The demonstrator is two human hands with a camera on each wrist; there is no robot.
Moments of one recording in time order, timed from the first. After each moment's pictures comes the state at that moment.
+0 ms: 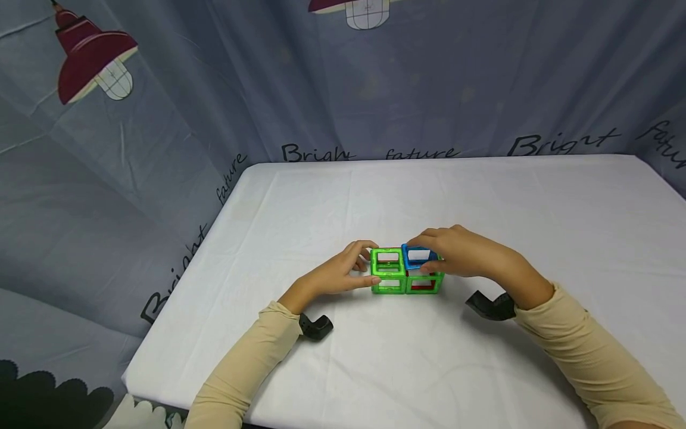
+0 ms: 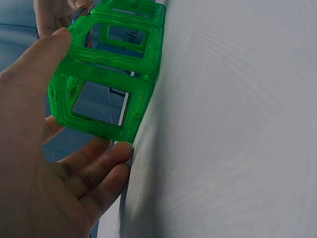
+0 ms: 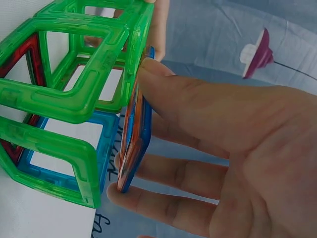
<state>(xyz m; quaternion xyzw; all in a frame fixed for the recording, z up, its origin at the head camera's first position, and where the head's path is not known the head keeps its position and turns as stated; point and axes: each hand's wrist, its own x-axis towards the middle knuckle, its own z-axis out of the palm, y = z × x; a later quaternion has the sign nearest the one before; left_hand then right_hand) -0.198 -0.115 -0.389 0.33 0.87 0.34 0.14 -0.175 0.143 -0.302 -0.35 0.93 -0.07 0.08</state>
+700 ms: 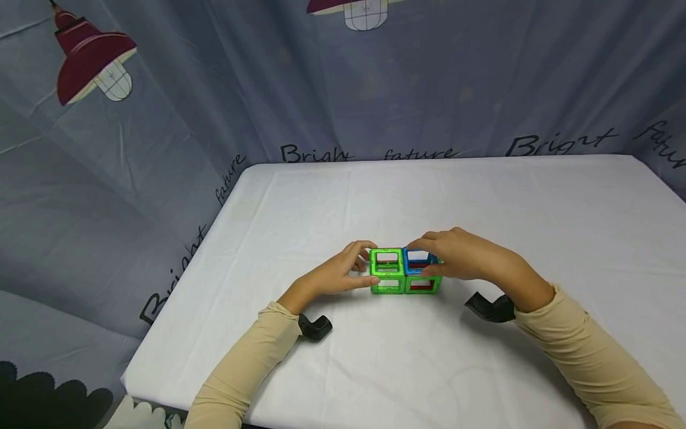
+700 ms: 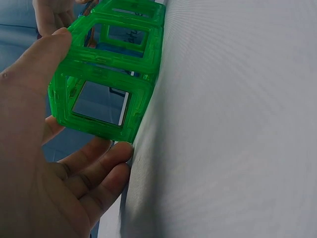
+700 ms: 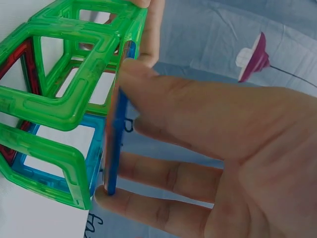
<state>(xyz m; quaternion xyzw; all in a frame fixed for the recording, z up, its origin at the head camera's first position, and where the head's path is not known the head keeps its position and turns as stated) -0.197 -0.114 -0.388 0.34 0.86 0.34 0.14 -0.169 0.142 -0.299 -0.34 0.93 -0.05 0.09</state>
